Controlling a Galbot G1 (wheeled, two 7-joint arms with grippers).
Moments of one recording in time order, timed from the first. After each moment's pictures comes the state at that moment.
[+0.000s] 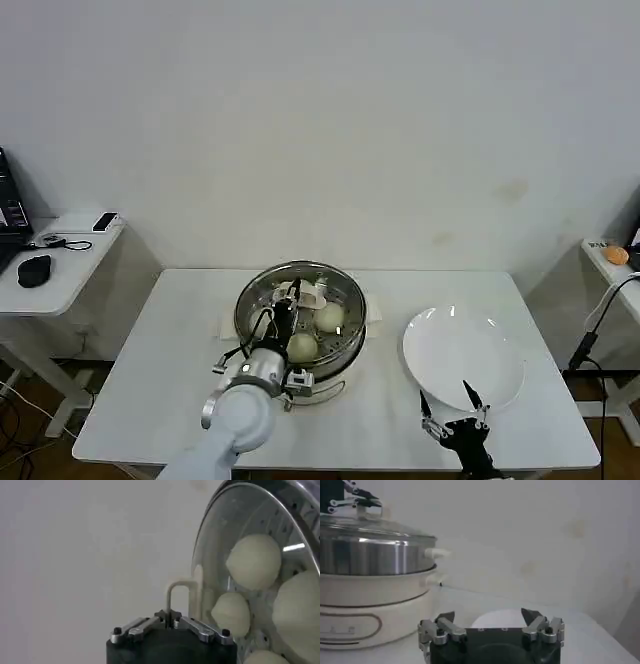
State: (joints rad) left arm 1.01 -1.22 0.00 -1.90 1.30 0.38 0.22; right arm -1.70 1.58 0.72 1.94 -0.05 0.19 -0.27
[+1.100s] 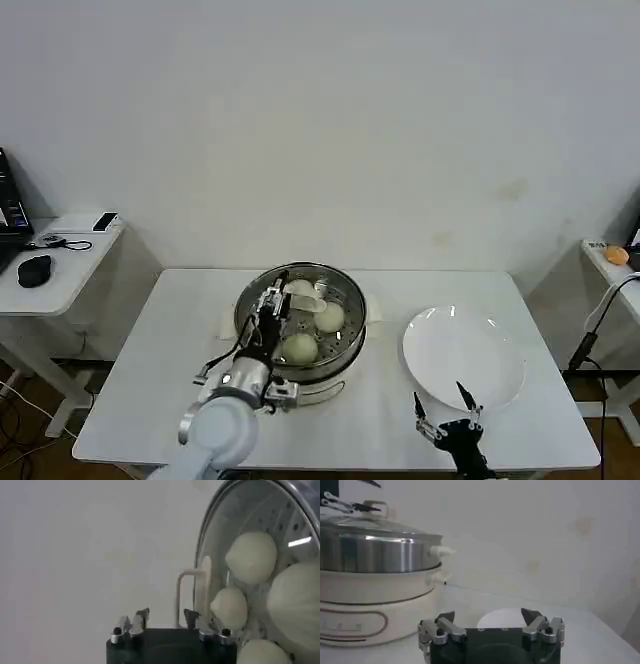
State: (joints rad) left arm 1.10 -1.16 -0.06 -2.03 1.26 0.37 0.22; right arm -1.70 1.57 0.70 1.94 -0.06 0.19 -0.27
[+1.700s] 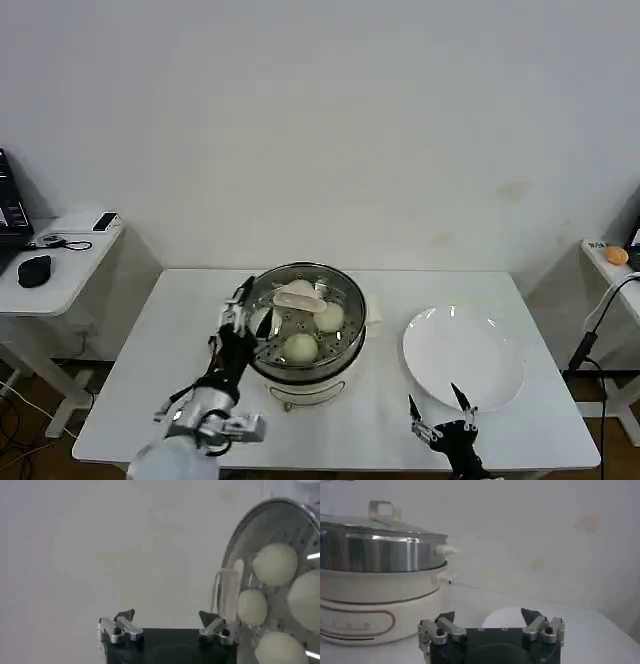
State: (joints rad) left arm 1.37 -1.12 -0.26 -2.25 0.95 0.33 0.10; right arm -1.72 1.55 0.68 1.95 -0.03 0.17 -0.26
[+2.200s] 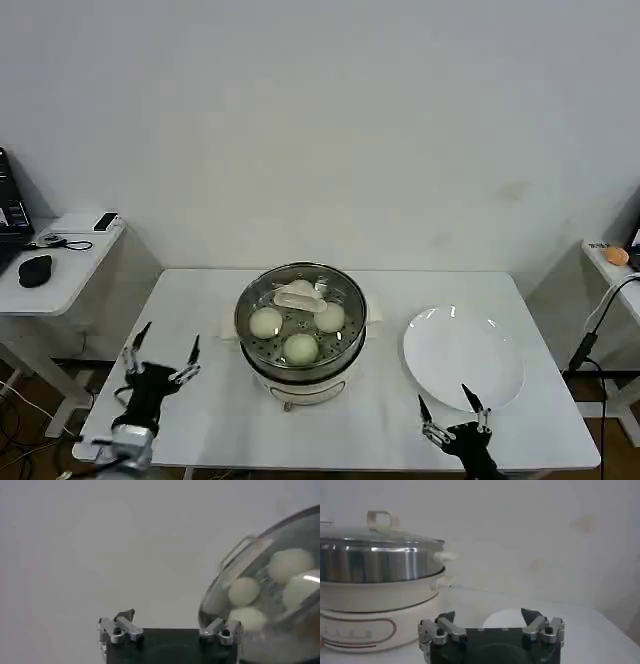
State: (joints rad) left arm 1.63 -1.19 -0.64 -2.09 0.04 0.03 -0.12; right arm -1.78 1.47 0.69 2.04 0.06 0.11 -0.24
